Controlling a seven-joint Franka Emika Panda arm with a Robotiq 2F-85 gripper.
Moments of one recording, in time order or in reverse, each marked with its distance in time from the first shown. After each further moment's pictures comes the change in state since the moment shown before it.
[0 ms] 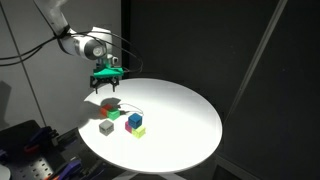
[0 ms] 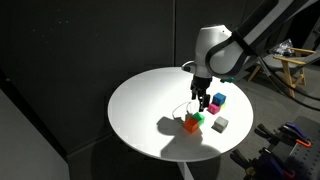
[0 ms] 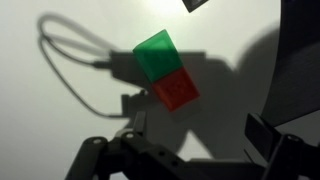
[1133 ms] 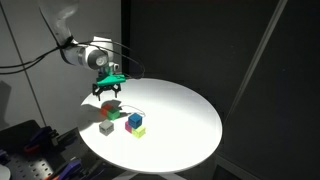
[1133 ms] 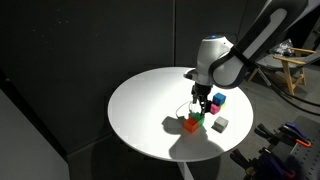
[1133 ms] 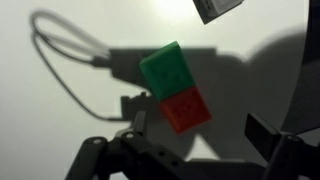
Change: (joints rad) arm -0.026 0.084 -0.008 -0.013 -0.091 0.109 -0.003
